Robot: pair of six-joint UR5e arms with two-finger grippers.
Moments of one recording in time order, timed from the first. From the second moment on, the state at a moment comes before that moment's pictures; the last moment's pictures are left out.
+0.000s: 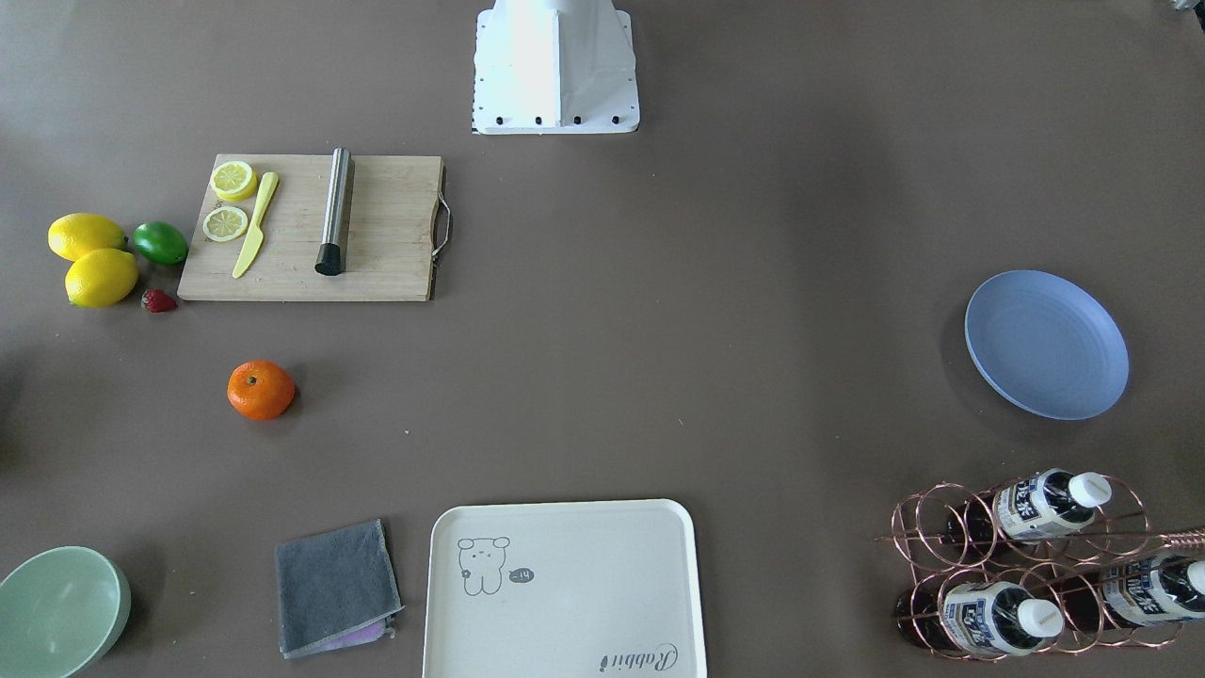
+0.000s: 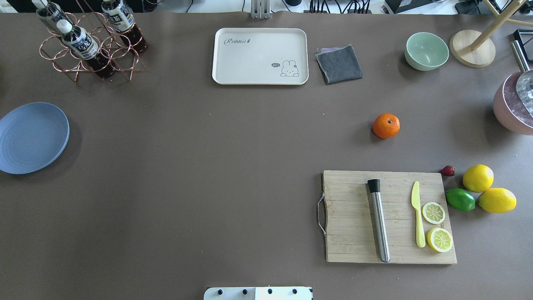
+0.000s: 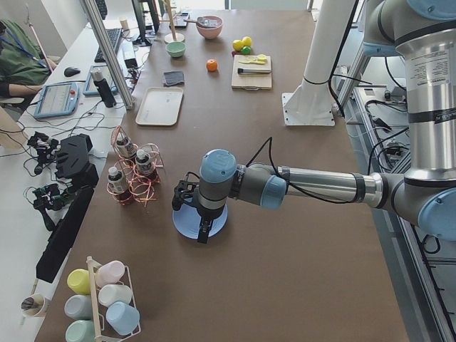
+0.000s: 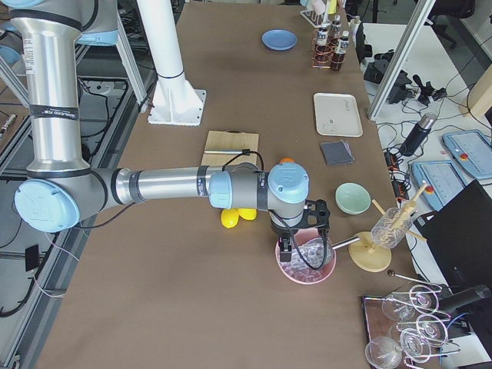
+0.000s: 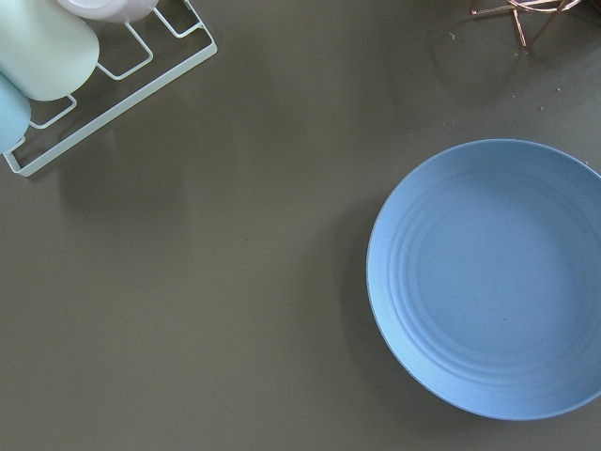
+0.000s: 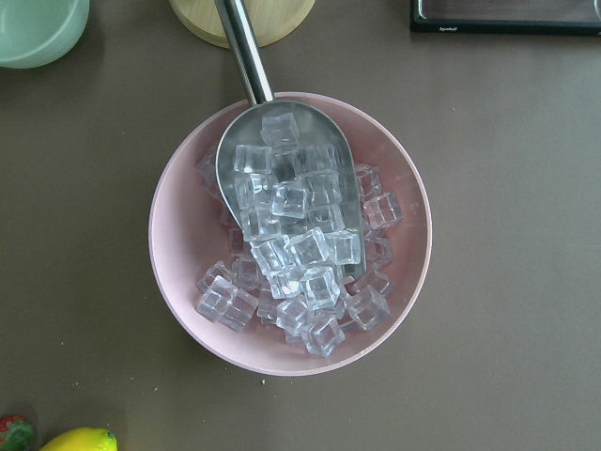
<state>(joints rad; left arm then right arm) -1.55 -1.40 -1.82 -1.77 -2.29 -0.07 1.65 -1.56 1.69 -1.65 2.37 -0.05</state>
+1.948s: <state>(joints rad) -1.53 -1.48 -1.73 -1.77 -2.31 -0.07 1.65 -1.55 1.71 -1.65 2.38 -0.02</state>
